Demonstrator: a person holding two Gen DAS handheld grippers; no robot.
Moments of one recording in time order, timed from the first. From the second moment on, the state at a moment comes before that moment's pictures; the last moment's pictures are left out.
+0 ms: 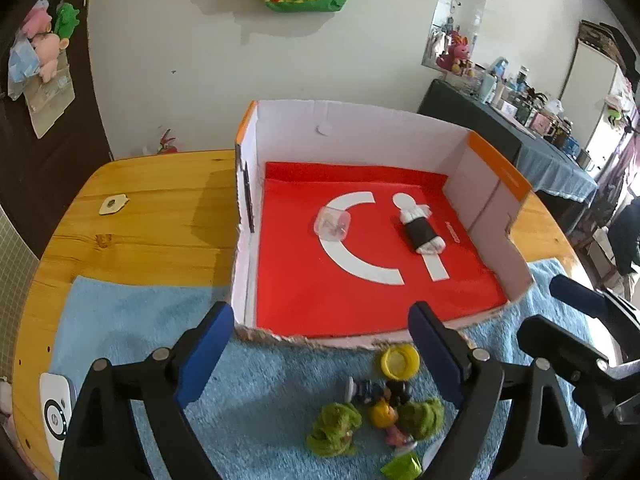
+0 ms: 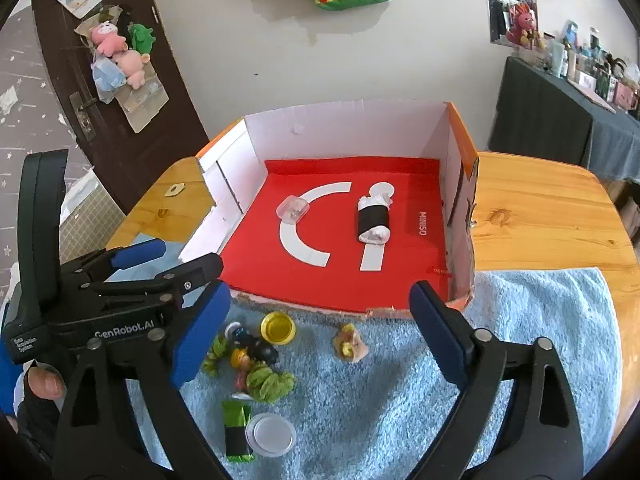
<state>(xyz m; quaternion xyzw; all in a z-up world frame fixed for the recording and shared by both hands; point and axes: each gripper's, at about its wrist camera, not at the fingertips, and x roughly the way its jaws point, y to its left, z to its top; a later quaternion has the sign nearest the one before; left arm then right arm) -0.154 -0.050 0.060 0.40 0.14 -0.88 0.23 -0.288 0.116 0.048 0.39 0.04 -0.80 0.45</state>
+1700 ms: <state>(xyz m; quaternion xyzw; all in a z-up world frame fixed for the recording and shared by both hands) -0.106 -0.020 0.019 0.42 0.15 -0.86 0.24 -0.237 0.150 0.005 0.42 0.06 -0.79 0.44</state>
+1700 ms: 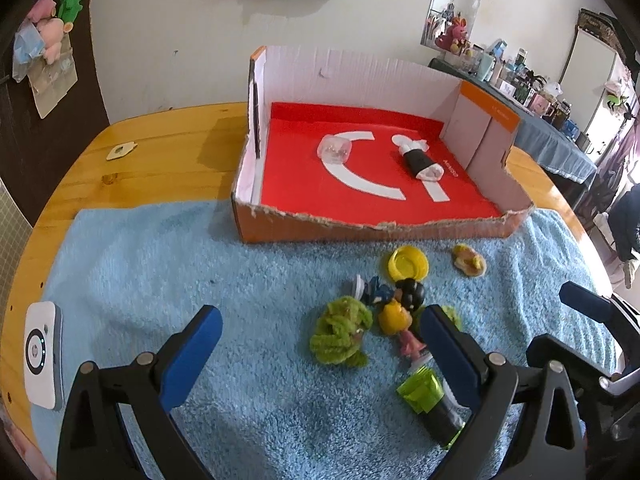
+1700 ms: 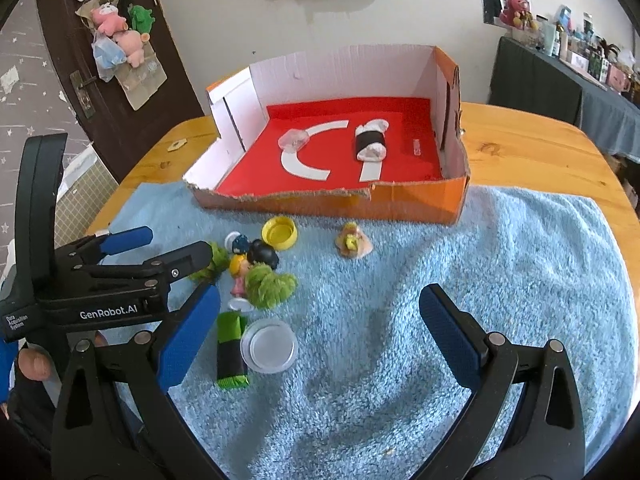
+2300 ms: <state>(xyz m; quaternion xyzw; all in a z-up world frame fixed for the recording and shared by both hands) -0.095 -0.012 0.005 0.42 0.13 -0.86 0.24 -0.218 0.148 -0.018 0.41 0.11 -0.80 0.42</state>
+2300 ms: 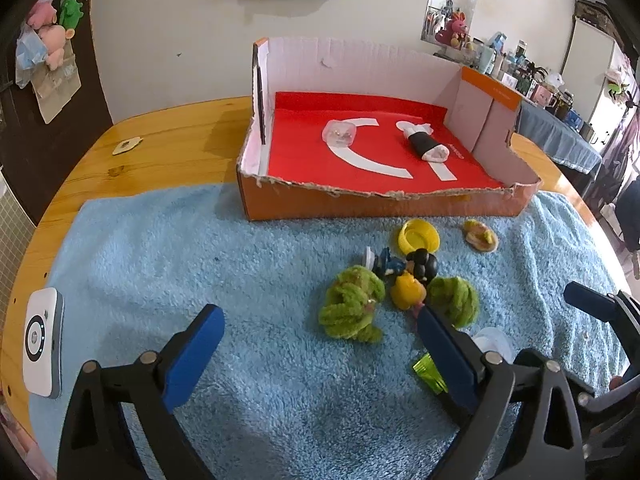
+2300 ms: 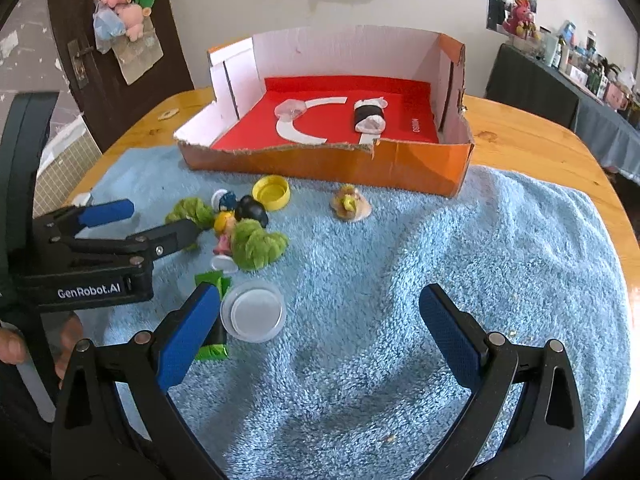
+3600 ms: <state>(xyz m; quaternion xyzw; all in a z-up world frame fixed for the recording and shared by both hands) -0.101 -0.013 -0.005 0.42 0.13 -0.87 0.23 -0.202 0.121 -0.040 0.39 0.18 -0.80 0.43</state>
